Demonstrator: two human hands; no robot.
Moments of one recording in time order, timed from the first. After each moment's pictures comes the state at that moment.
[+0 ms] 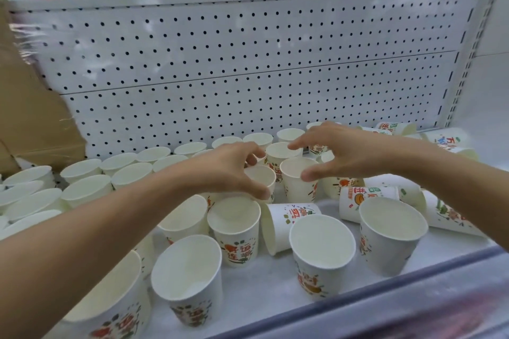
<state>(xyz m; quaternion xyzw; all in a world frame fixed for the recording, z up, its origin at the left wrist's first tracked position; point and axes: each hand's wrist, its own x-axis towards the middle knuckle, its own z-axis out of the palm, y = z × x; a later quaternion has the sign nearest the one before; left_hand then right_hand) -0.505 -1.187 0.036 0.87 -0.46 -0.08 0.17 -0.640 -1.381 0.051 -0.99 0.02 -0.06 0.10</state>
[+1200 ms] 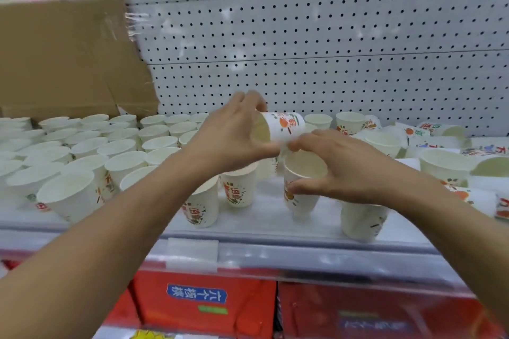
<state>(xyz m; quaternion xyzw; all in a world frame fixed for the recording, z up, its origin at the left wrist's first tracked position) -0.630 -1.165 0.054 0.90 -0.33 0.20 0.20 -0.708 -1.349 0.028 -0.98 -0.12 -0.14 0.09</state>
